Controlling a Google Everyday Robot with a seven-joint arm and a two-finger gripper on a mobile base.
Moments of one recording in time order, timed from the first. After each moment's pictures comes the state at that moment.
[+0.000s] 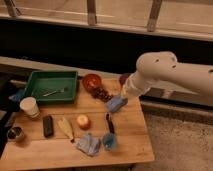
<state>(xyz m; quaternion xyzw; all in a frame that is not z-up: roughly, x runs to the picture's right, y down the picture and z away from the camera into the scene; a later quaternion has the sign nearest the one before) 0.124 0.008 0.675 -0.23 0.07 0.72 0.65</state>
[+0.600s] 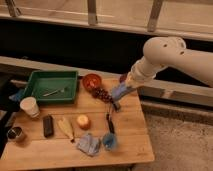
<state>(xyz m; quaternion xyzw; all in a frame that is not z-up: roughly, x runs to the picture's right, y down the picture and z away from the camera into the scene) 0.140 -0.022 0.672 -0.22 0.06 0.73 0.64</state>
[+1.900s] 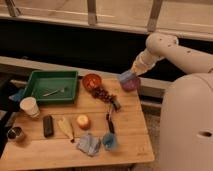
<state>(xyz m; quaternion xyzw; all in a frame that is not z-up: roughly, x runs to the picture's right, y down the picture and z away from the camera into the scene) 0.198 -0.101 0.821 -0.20 0.05 0.77 0.60</state>
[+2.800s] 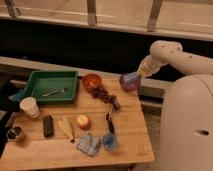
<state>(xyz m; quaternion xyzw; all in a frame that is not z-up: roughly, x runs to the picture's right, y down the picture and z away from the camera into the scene) 0.241 -0.088 0.844 -0.14 0.07 0.82 0.55</state>
